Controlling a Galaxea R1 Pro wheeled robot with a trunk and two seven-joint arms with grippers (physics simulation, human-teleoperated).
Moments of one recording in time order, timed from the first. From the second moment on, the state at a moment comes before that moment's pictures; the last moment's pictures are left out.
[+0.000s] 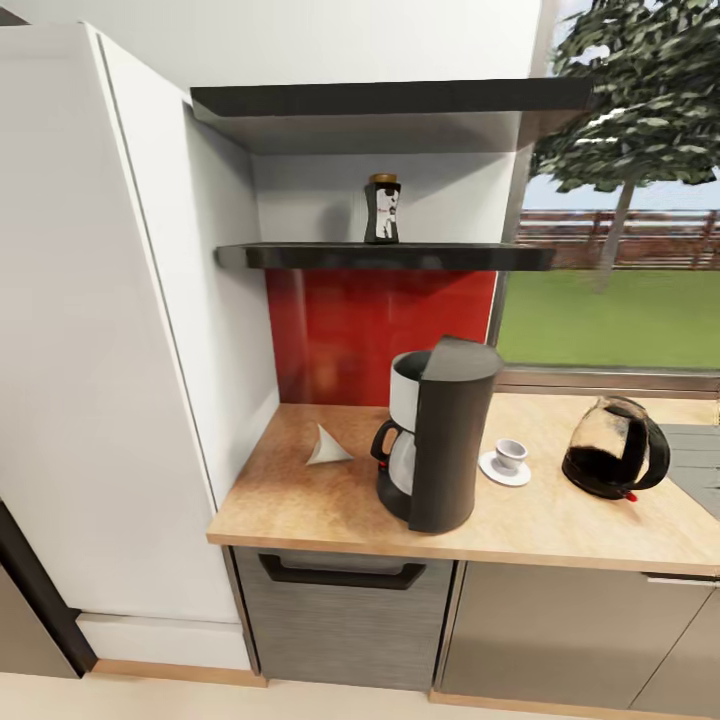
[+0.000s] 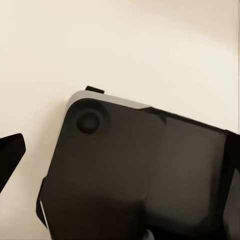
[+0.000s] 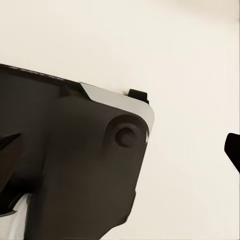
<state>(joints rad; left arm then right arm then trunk) 0.00 -0.06 -0.01 -0.07 0.31 -0.32 -0.01 -0.24 -0.02 -0.18 0.03 0.40 -0.01 0.10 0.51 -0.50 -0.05</state>
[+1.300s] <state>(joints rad) 0.00 -0.06 -0.01 -0.06 0.30 -0.33 -0.01 -0.24 -0.04 -0.19 0.02 0.40 -0.09 0.08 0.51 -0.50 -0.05</state>
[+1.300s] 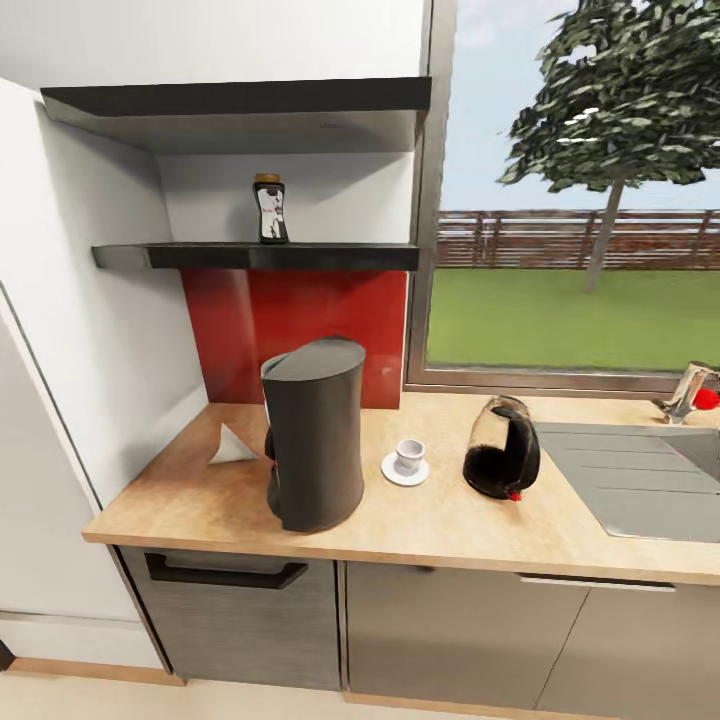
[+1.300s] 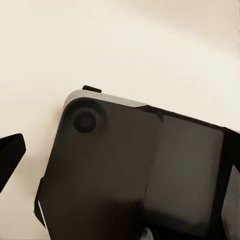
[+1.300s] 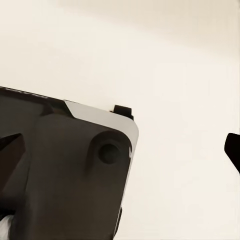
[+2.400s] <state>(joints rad) 0.00 -0.06 -0.01 -0.06 0.32 -0.44 0.00 -0.24 0.00 -0.32 -0.48 0.23 -0.11 0.16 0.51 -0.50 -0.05</state>
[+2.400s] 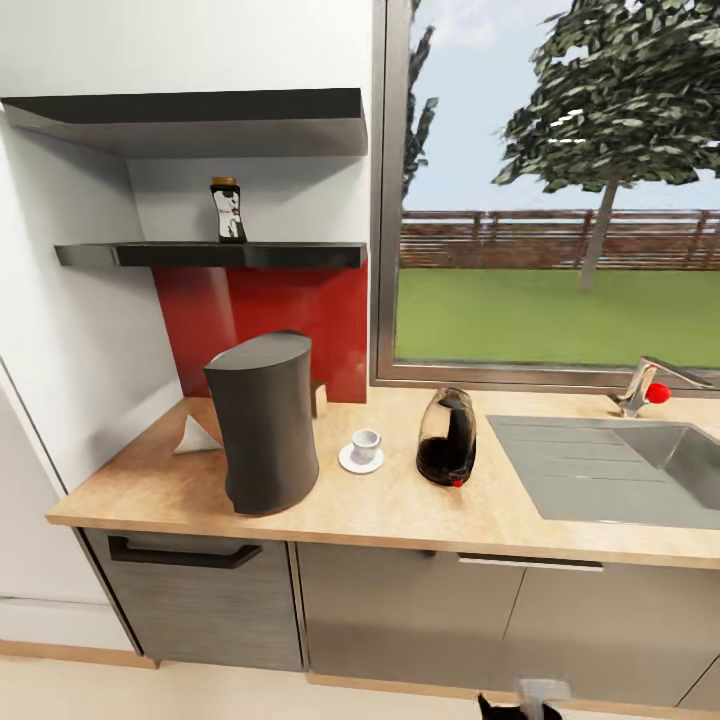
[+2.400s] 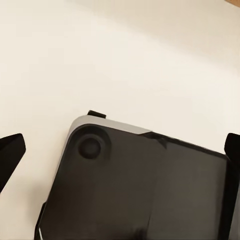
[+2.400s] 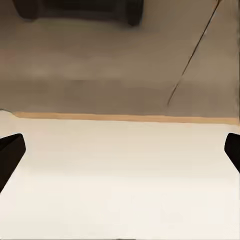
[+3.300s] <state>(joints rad) 0.00 -0.06 -0.01 -0.06 0.32 -0.43 0.00 -0.28 0.11 -0.20 -1.44 0.18 0.26 0.21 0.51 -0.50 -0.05</state>
